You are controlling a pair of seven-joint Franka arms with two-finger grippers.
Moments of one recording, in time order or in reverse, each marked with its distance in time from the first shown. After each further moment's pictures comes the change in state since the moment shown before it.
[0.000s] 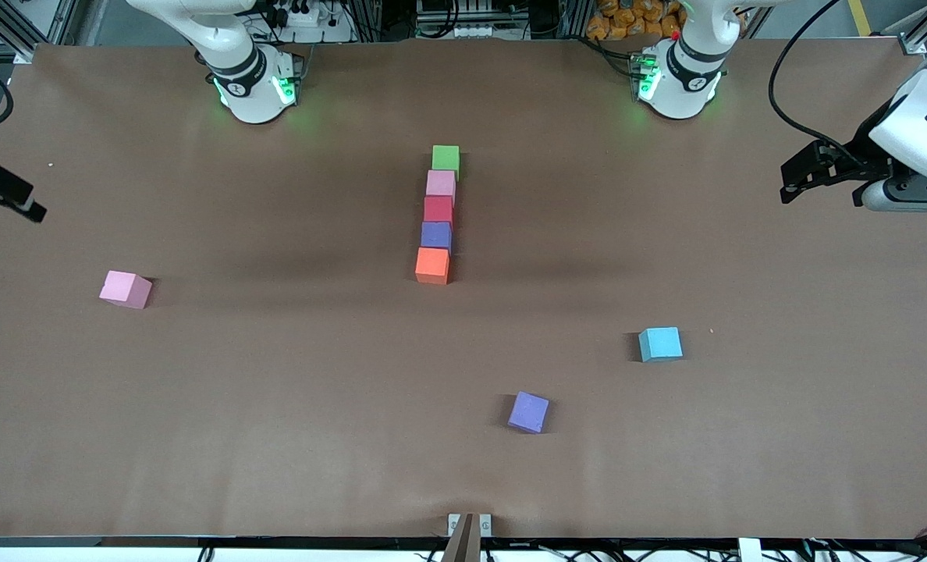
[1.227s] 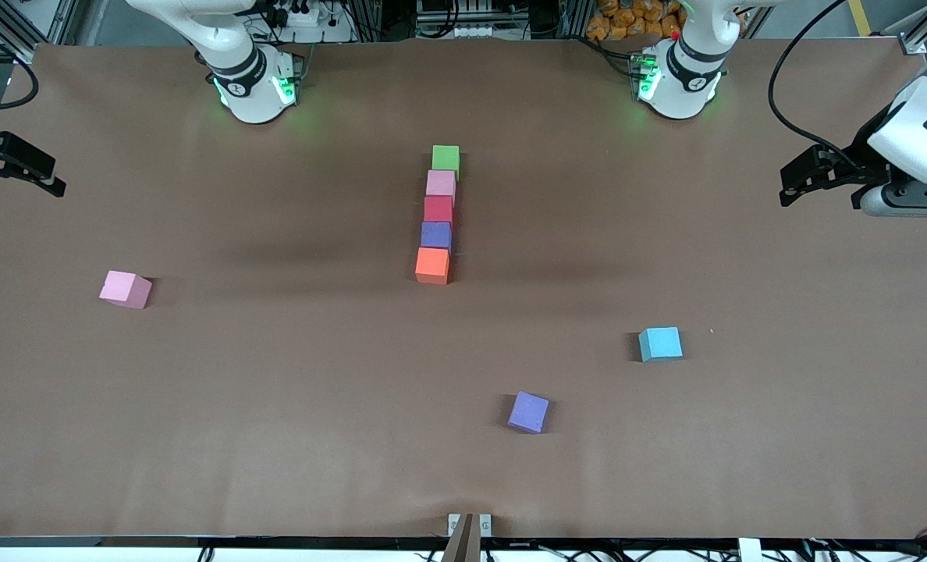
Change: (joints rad) left arm 0.003 0.009 0.000 0.000 0.000 0.000 0.000; right arm 0.013 -0.028 0.012 -0.050 -0.016 -0.026 -0.116
